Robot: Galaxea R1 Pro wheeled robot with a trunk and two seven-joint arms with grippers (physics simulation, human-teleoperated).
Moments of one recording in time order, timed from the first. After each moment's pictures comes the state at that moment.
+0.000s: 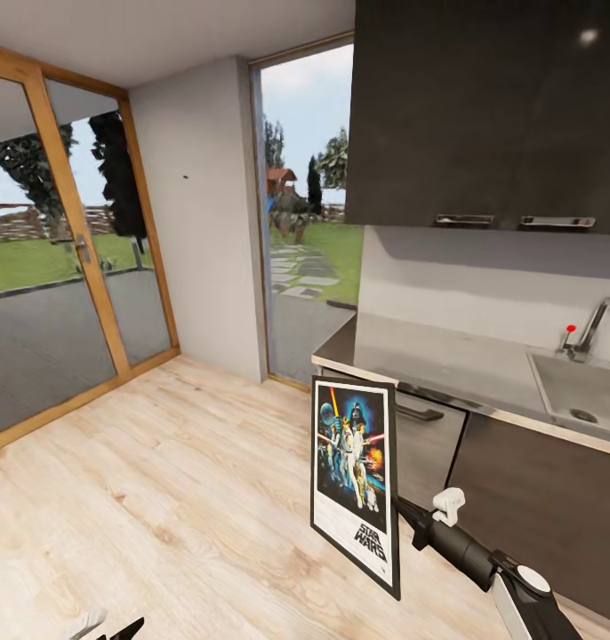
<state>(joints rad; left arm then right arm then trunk) -0.38 0.35 -0.30 -0.02 0.93 -0.08 -0.82 -0.29 -0.11 -0.20 -0.90 -0.20 -0.03 0.91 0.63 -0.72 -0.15</state>
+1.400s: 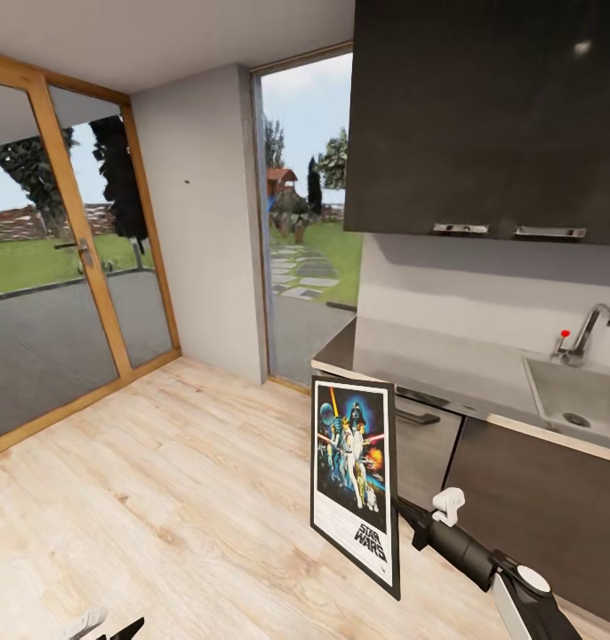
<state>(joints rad) -0.38 0.35 -0.30 -0.02 0.93 -0.08 -0.82 -0.29 -0.11 -0.20 -0.90 -0.19 -0.03 0.91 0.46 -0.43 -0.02</state>
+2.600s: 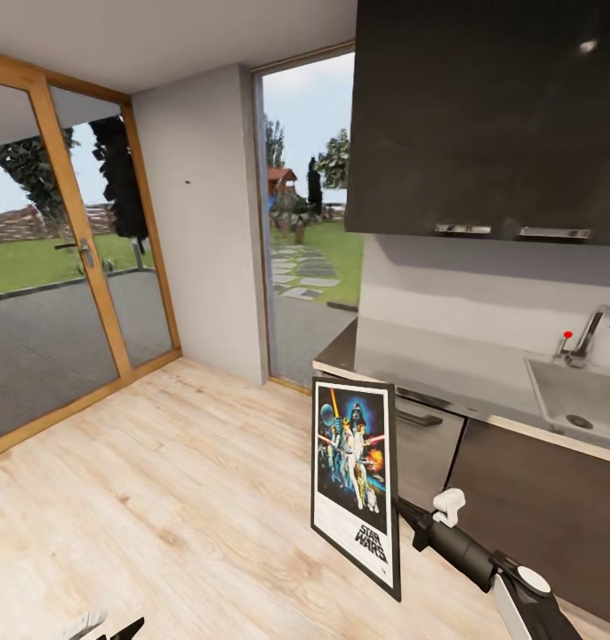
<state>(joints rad) -0.38 0.35 -0.30 -0.02 0.93 -0.08 -0.82 -0.29 -0.11 -0.20 -0.89 -0.19 -0.03 0.91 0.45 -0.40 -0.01</state>
